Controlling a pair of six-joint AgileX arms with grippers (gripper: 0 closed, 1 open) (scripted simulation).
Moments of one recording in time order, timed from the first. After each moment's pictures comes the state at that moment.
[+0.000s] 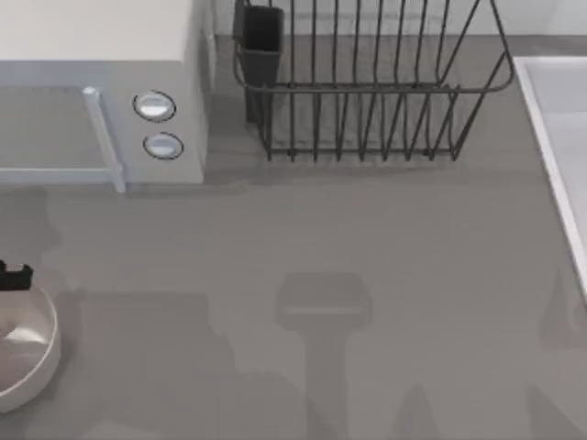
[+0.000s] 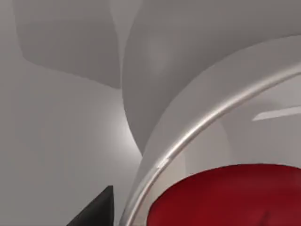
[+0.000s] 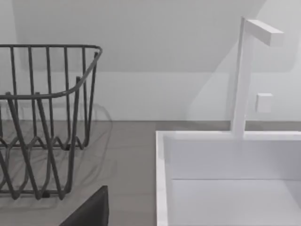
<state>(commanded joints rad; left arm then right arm) 0.14 1.59 0.96 -0.93 0.04 0.15 0.00 0.00 0.00 0.00 0.00 0.00</state>
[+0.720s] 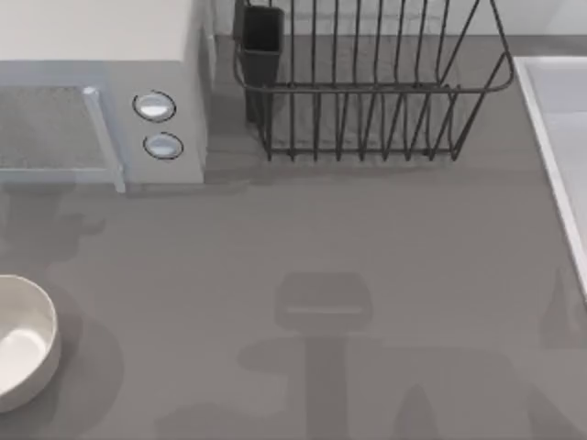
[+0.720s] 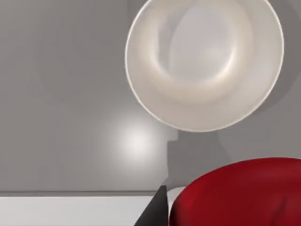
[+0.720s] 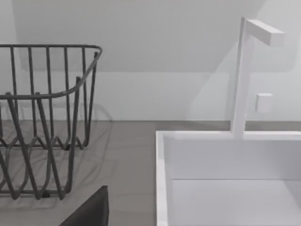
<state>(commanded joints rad) 0.13 1.50 1.68 -1.72 0.04 0.14 0.00 0.00 0.00 0.00 0.00 0.00</state>
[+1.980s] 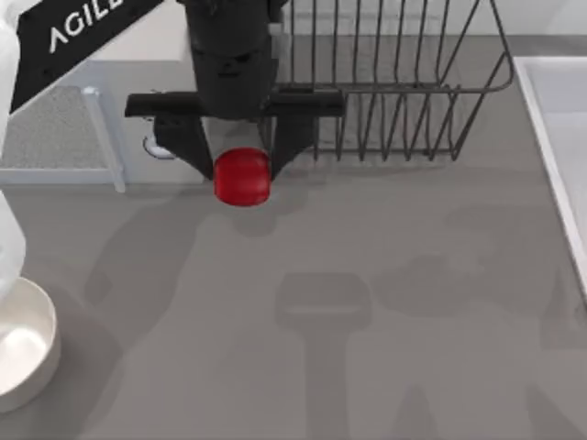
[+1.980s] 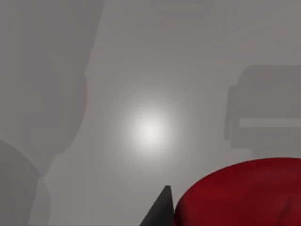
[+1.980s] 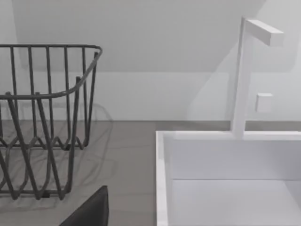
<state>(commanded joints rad) -0.59 2.16 2.13 -1.54 0.00 -0.56 0.00 0.00 0.00 0.00 0.00 0.00</state>
